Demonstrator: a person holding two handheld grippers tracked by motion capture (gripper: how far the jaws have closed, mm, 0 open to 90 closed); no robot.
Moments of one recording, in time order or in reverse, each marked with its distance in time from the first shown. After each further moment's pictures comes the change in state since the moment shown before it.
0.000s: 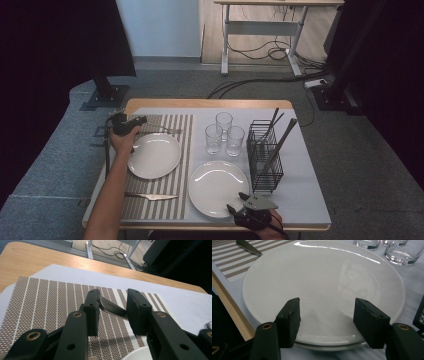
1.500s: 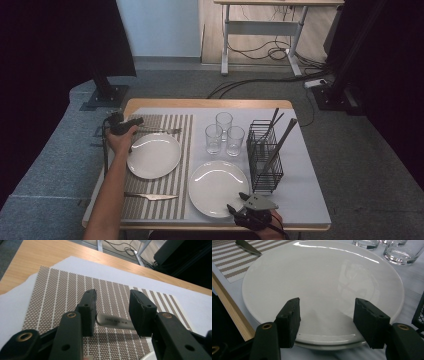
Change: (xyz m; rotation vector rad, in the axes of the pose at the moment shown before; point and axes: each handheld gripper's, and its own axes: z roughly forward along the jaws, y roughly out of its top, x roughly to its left) left arm 0.017 0.001 0.003 0.038 0.069 -0.085; right arm 0.000 0.000 -0.001 -0.001 -0.004 0.003
